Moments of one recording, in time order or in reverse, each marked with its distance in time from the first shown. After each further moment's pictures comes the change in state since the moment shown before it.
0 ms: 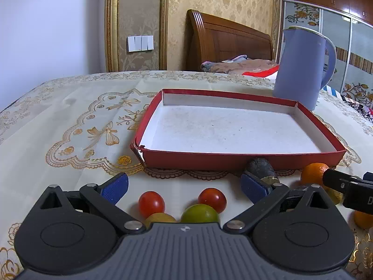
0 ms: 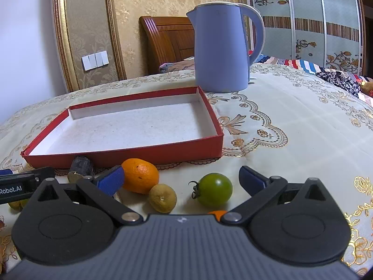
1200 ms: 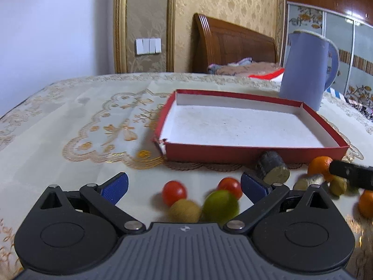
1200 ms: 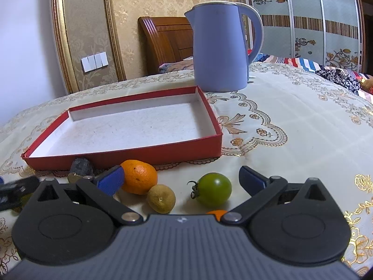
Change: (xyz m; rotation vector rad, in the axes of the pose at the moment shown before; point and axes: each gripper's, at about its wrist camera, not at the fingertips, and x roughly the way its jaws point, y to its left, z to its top) left arm -0.022 0.022 -0.015 -0.014 -0.032 0.012; right arm 0.001 -0.004 -0.001 0.023 -0.006 0.010
